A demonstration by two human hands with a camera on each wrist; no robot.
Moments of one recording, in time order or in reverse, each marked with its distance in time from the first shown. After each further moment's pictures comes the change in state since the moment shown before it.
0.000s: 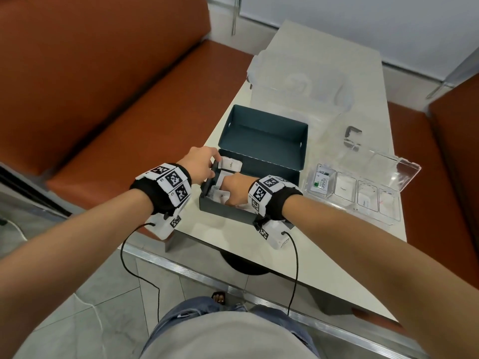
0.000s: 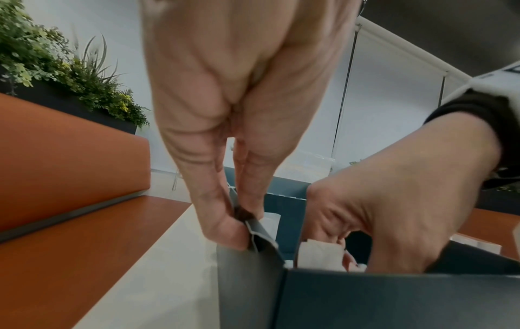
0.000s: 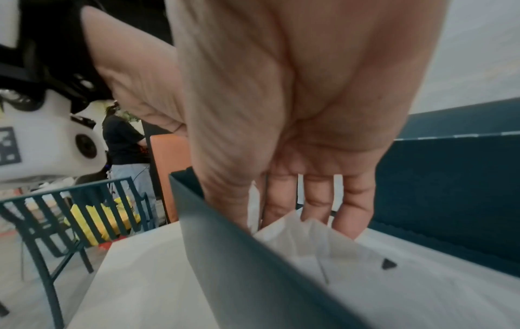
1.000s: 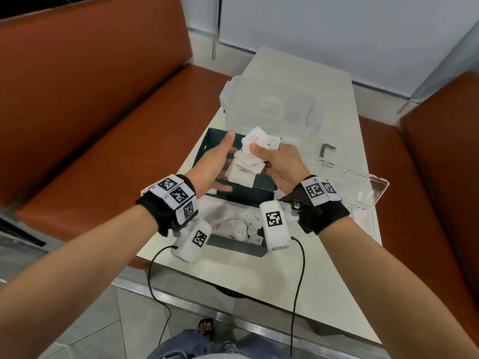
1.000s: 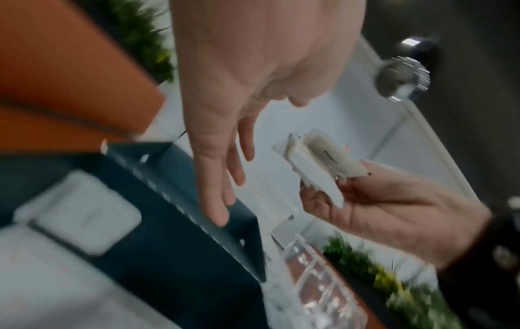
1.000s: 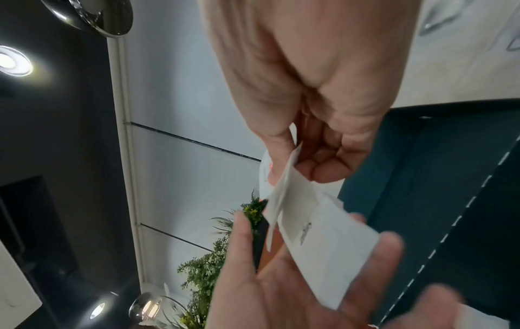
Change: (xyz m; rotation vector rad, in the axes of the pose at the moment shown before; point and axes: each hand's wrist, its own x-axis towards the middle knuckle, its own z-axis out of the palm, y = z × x) left_hand 0.004 0.099 0.007 -0.901 -0.086 -0.005; right_hand -0.075 0.087 -0.068 1.677 0.746 0.146
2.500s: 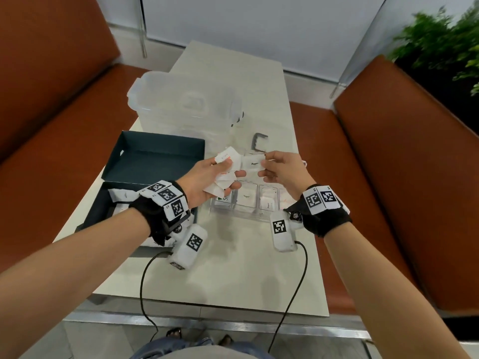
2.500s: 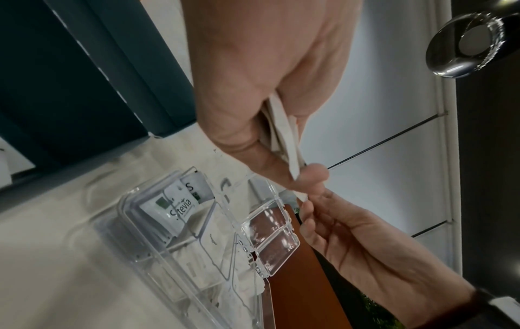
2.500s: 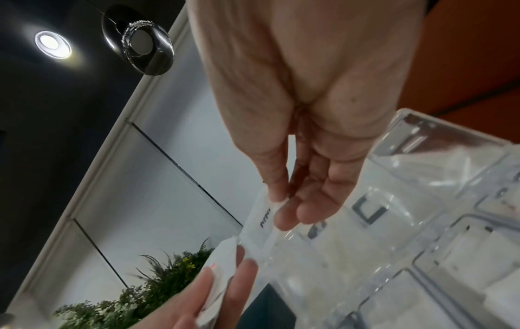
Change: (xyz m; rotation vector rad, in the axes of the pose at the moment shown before) left_hand 0.025 -0.004 0.146 -0.295 -0.346 -0.057; right_hand -0.037 -0.013 -0.188 -0.323 0.212 -0.042
